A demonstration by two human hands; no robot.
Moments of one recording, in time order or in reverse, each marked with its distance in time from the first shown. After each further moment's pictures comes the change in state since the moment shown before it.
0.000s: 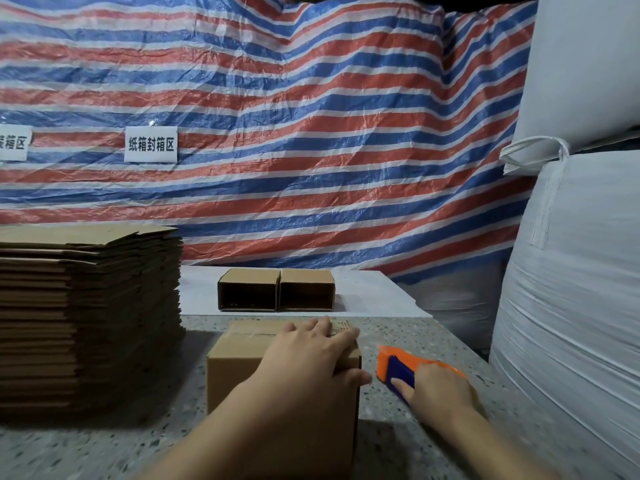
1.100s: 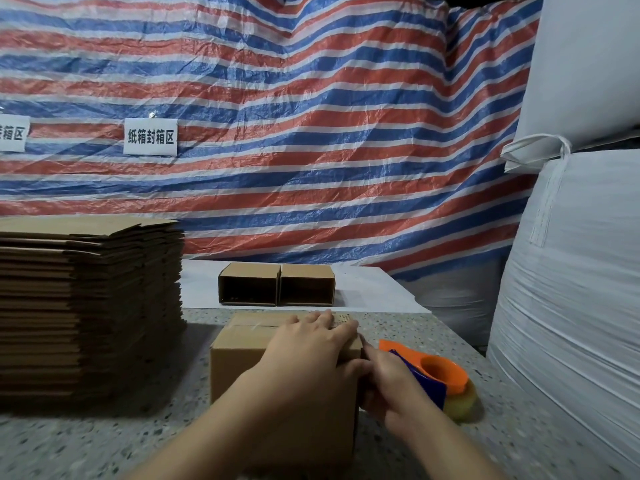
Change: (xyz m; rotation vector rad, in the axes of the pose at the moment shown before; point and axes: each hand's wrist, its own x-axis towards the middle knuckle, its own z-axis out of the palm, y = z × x) left_hand 0.000 0.000 0.001 0.013 0.035 0.010; right_hand -0.059 -0.083 -0.082 1.719 -0.453 0.334
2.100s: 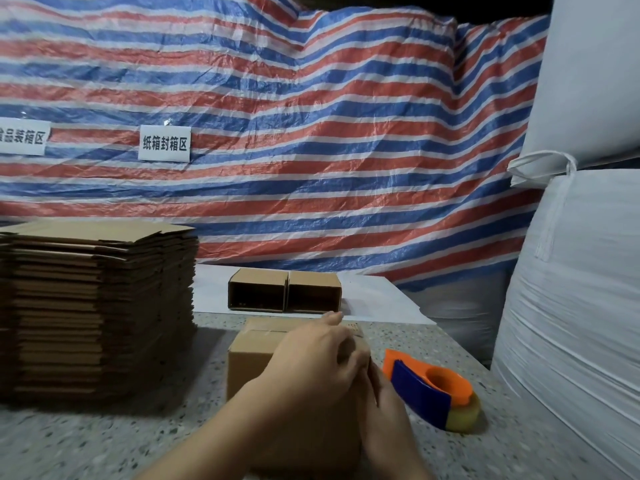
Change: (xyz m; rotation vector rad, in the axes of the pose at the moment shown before) left_hand -0.012 -0.006 -0.004 -0.345 0.216 -0.047; right_hand -0.034 0.030 0.023 -0.268 0.029 -0.418
